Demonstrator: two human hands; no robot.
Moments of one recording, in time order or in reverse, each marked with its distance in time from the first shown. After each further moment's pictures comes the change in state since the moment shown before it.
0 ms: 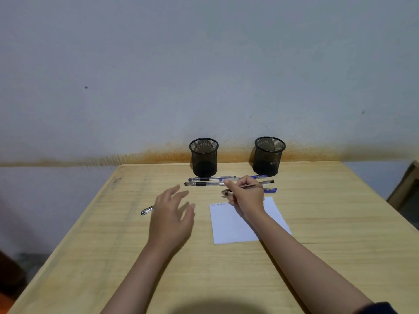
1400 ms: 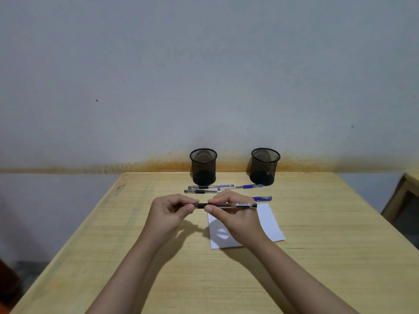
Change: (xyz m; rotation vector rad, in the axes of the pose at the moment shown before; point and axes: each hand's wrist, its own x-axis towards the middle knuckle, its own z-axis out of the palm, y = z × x) left_hand 0.005 0.041 -0.042 -0.664 -0.140 -0.067; right_hand -0.084 -0.043 -0.004 -0.128 -0.403 -0.488
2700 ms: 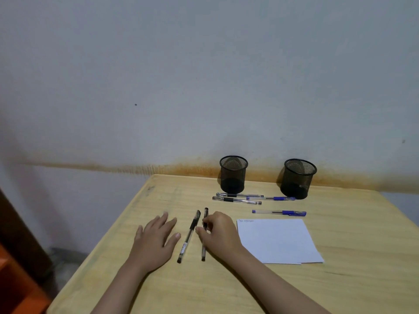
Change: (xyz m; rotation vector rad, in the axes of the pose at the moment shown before) left_hand -0.025 -0.090 -0.094 1.031 -0.101 -0.249; right_hand 0.023 0.068 0.096 -0.749 -0.192 0.161
